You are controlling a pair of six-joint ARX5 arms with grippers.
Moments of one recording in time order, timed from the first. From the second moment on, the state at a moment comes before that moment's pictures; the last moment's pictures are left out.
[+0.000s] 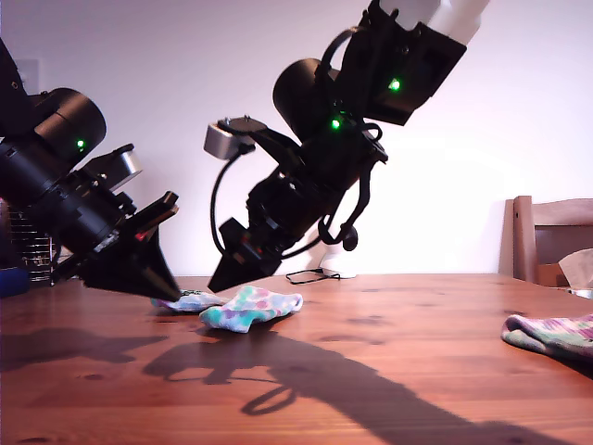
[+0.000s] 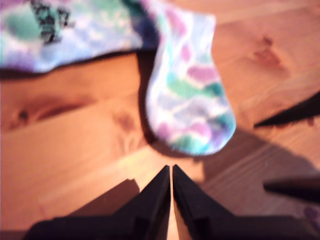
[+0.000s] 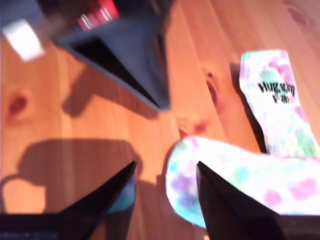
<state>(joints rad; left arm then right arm) -0.24 1.78 0.93 -0.01 0.46 -0.11 0.66 2.03 1.30 -0.03 -0.30 -0.73</state>
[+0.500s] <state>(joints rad) -0.21 1.75 0.93 -0.08 0.52 -0.13 0.66 2.11 1.35 -0.02 -0.25 -0.76</state>
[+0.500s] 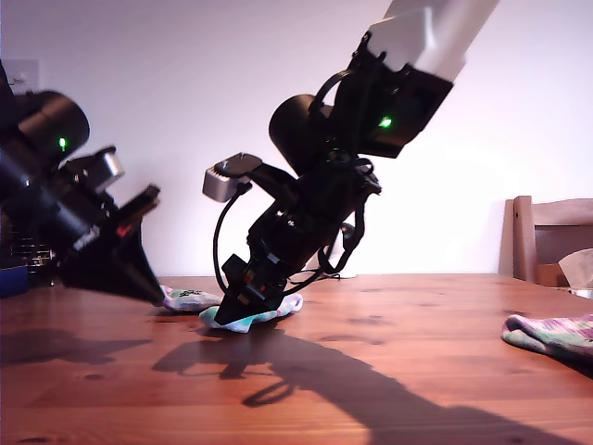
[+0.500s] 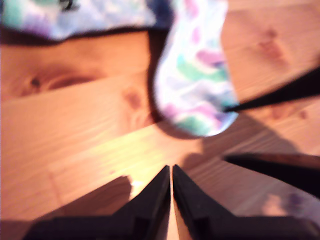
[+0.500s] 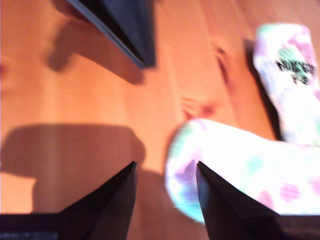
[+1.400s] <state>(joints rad) -0.21 1.71 0.93 -0.11 0.57 -0.13 0.66 2.17 1.44 -0.15 -0.20 -0.76</state>
